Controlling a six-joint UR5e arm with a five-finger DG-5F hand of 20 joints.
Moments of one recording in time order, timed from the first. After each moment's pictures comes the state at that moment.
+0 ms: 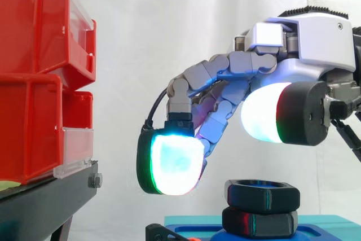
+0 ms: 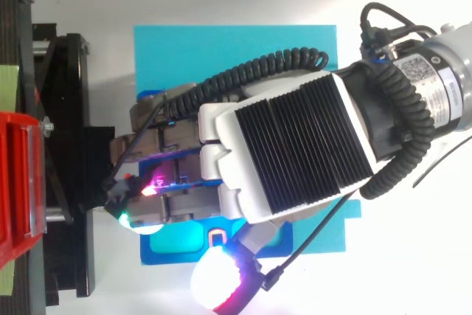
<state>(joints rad) 0.04 -2.30 -1.09 -2.82 -1.93 -1.45</state>
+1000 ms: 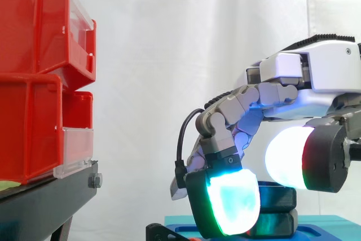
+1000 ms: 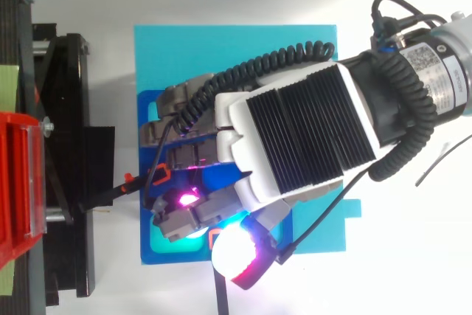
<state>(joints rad) 0.02 -2.30 -1.09 -2.92 -1.95 -1.49</state>
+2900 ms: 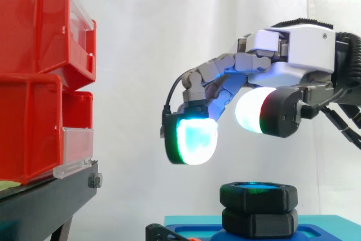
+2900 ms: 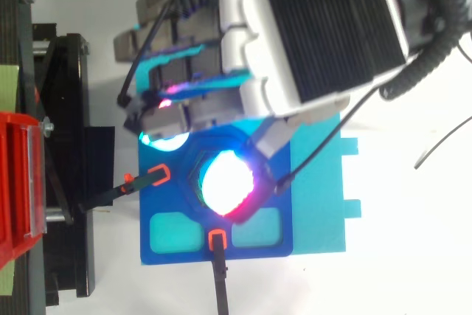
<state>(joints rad) -0.05 -2.30 -1.06 -2.83 -2.03 -1.57</state>
